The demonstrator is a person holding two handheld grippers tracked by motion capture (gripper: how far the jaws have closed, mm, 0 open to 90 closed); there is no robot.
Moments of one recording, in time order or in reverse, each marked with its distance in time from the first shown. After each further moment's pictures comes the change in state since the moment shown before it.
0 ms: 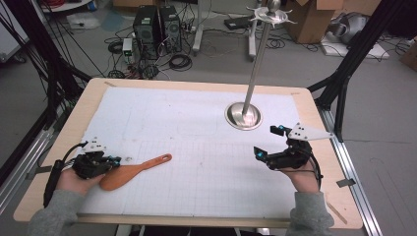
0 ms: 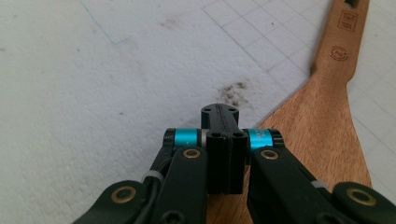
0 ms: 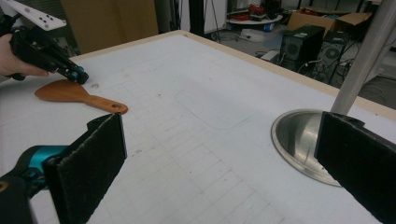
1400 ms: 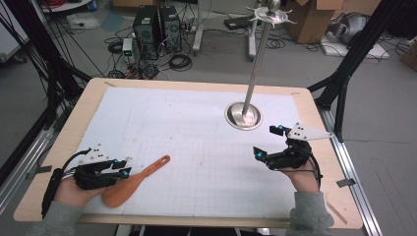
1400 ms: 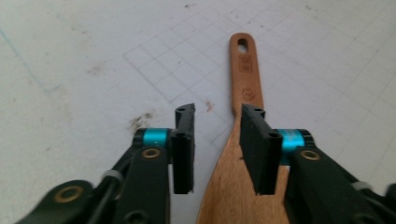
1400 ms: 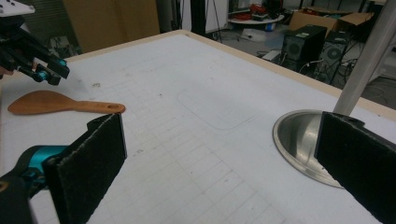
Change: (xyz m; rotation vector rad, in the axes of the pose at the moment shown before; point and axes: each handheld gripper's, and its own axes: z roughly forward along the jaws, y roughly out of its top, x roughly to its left) left arm -0.047 0.015 -0.024 -0.109 -0.106 0.086; right arm 0.000 0.001 0.001 0.004 0.005 -0.007
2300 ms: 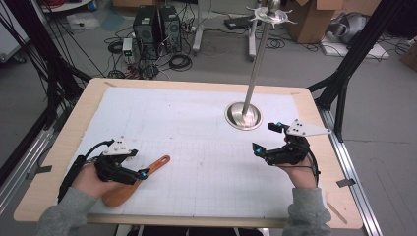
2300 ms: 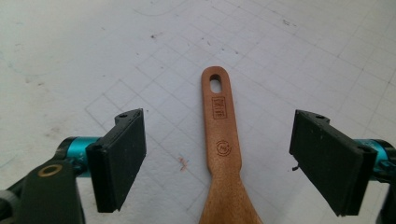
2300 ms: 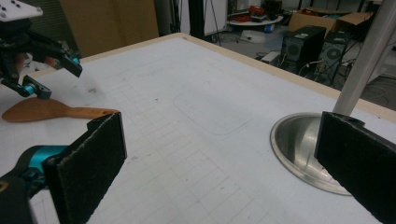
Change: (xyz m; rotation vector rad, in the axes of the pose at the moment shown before) left arm -0.014 0.035 0.032 0.066 -0.048 0.094; right arm -0.007 0.002 0.007 -0.014 0.000 0.017
